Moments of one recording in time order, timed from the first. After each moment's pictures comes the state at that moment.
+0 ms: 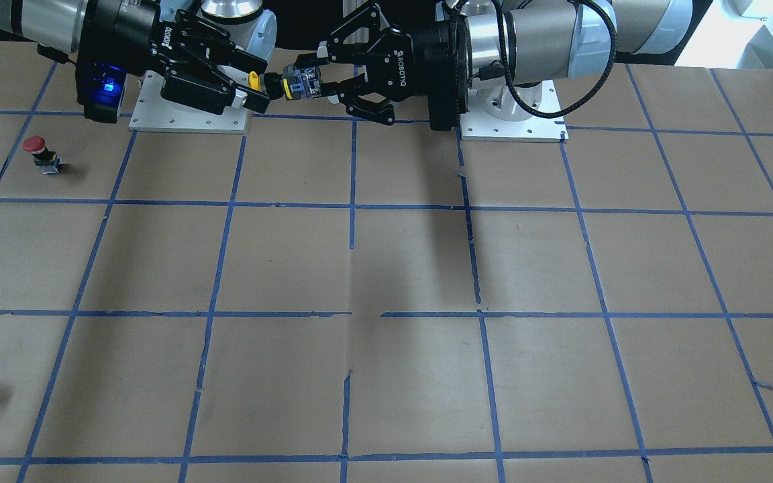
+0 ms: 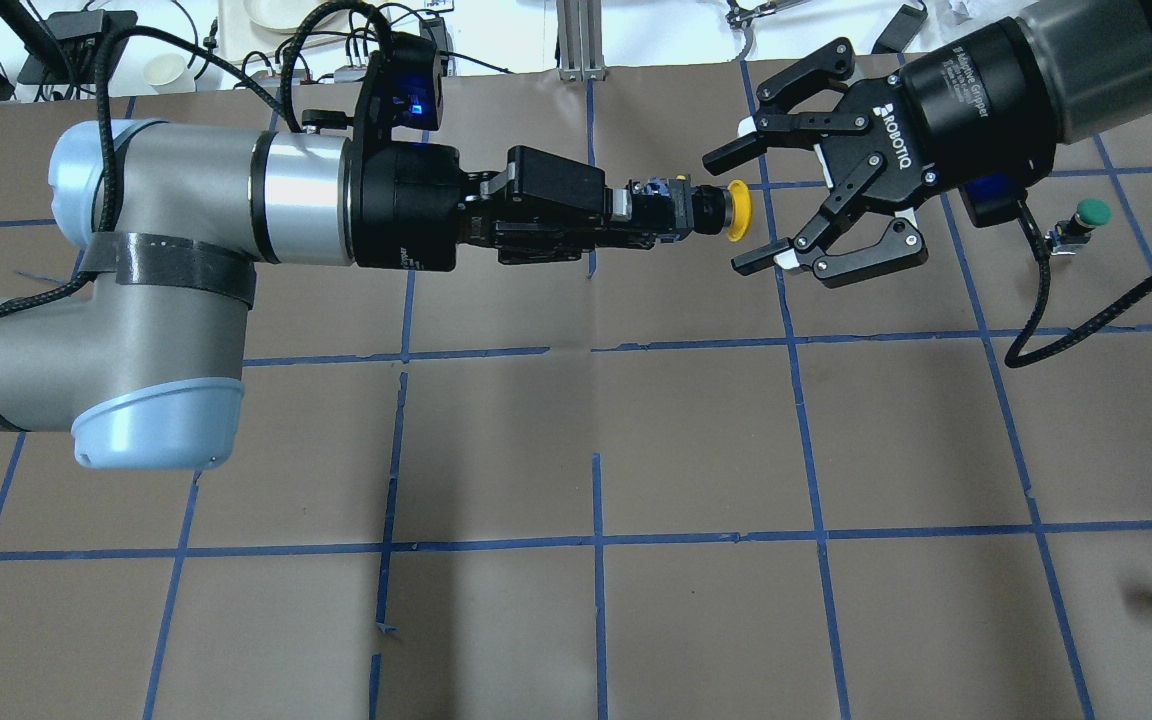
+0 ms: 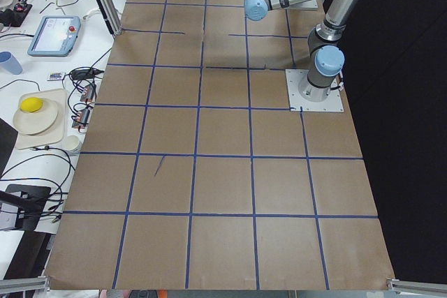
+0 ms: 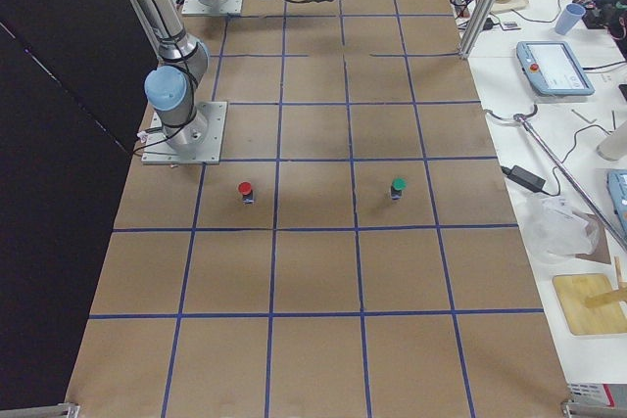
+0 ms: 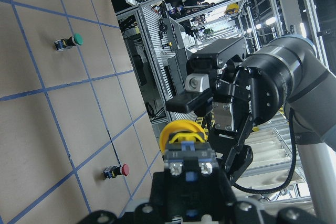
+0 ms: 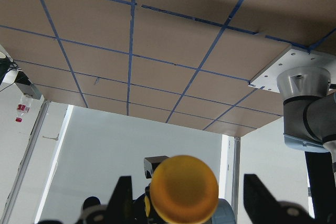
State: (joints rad) left arm -1.62 -1.51 -1.99 -0.94 0.21 0.02; right arm 1.37 -1.67 1.65 -1.11 -0.59 0.86
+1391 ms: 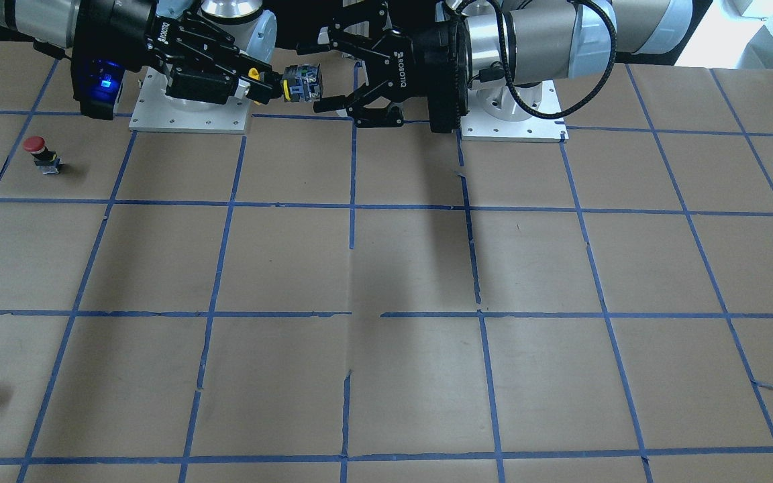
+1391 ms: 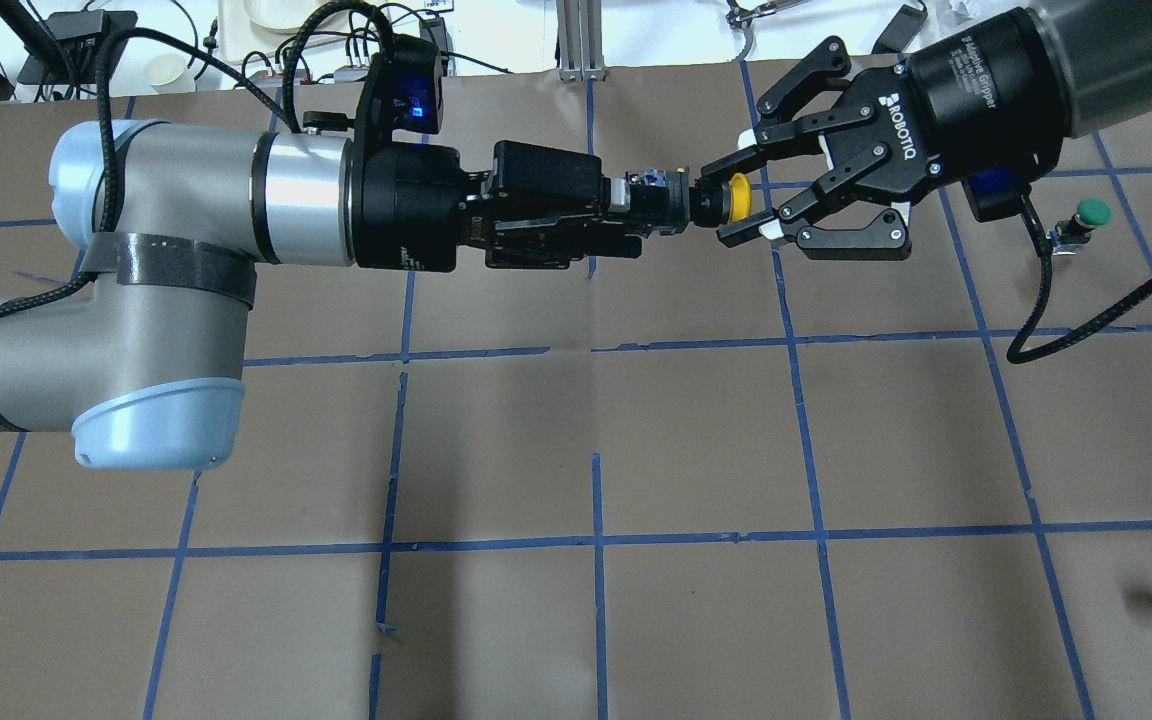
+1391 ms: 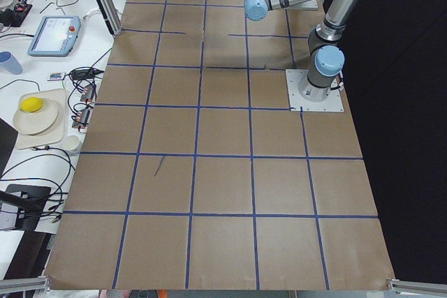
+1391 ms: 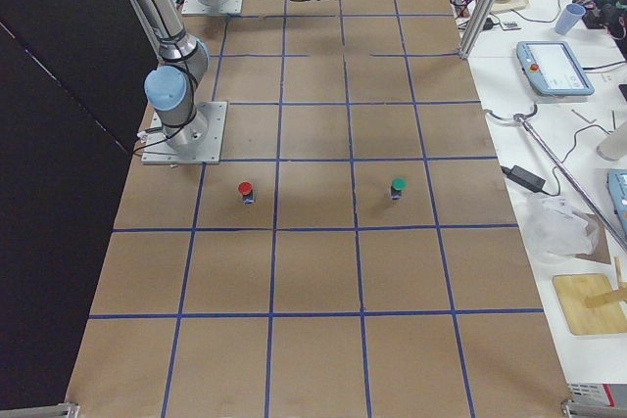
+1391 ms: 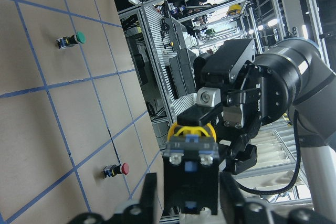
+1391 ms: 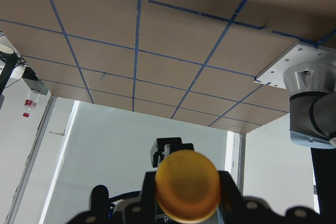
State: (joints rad) left arm -1.62 -1.51 -1.99 -0.94 0.22 -0.01; right arm 1.37 -1.68 1.64 -1.11 -0.57 0.86
